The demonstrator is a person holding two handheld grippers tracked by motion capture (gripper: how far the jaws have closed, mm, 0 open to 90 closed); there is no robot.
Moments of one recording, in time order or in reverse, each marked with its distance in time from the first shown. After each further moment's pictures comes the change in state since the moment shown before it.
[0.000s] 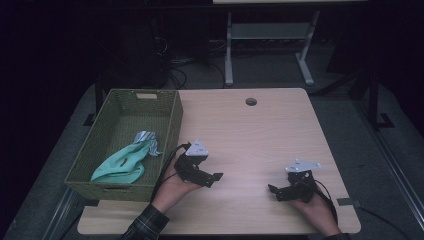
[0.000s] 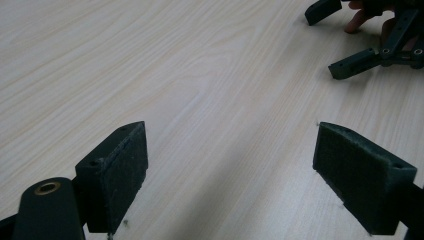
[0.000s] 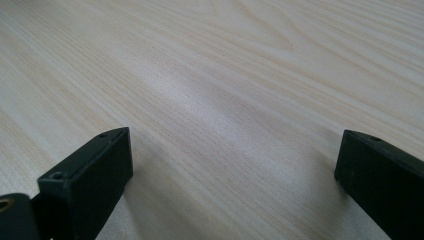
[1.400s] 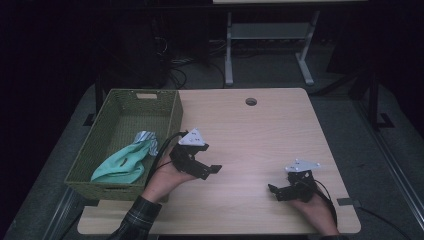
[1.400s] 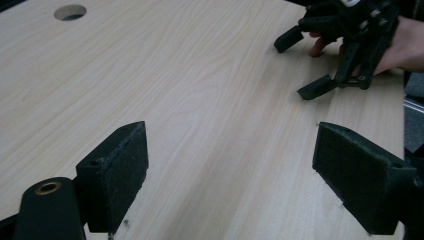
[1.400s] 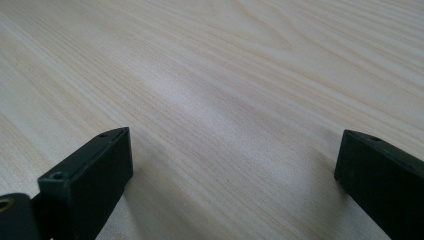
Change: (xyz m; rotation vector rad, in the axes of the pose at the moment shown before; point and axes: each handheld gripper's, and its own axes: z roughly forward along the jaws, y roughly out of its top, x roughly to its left) left arm 0.007 0.030 -0.029 -0.045 -0.076 0.088; right arm 0.000 0.000 0.000 -0.001 -0.004 0.000
